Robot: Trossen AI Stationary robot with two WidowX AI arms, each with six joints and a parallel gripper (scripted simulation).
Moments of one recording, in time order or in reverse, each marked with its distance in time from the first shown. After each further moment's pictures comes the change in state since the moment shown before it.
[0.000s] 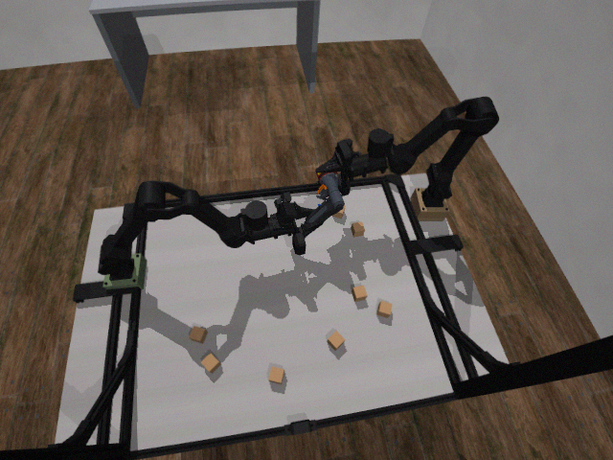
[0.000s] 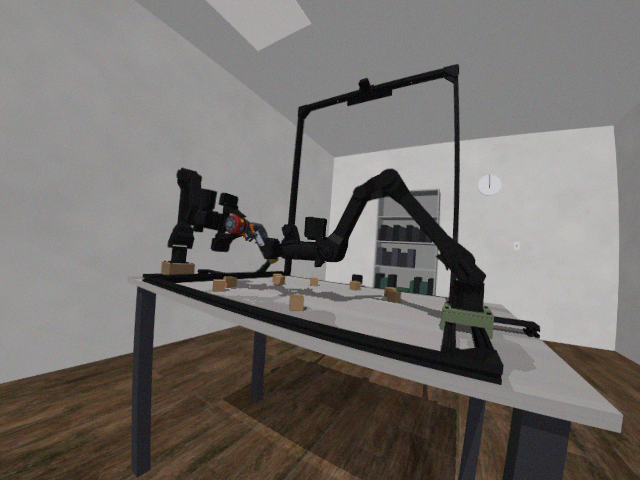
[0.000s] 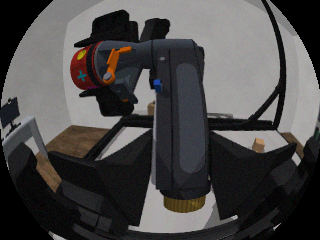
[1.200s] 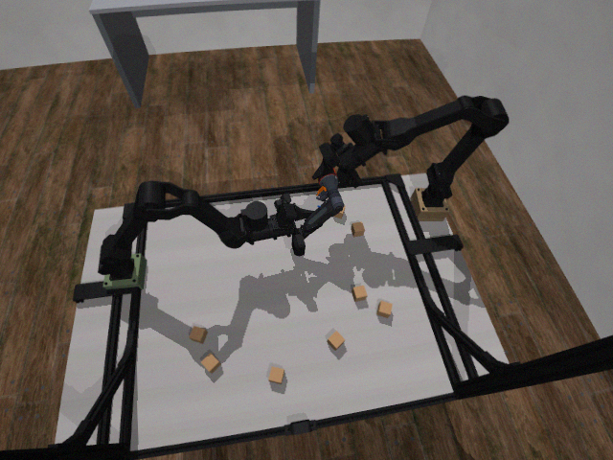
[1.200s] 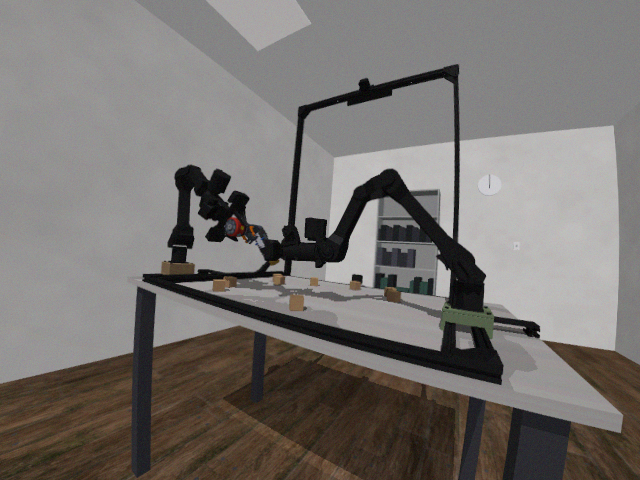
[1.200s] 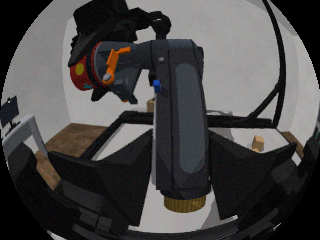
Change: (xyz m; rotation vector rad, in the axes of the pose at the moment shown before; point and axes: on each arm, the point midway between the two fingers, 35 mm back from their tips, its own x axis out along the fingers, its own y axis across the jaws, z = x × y) left arm -0.002 -0.001 -0.005 -0.005 0.018 -0.004; right arm 0.001 -0.007 -0.001 0.031 0.017 -0.541
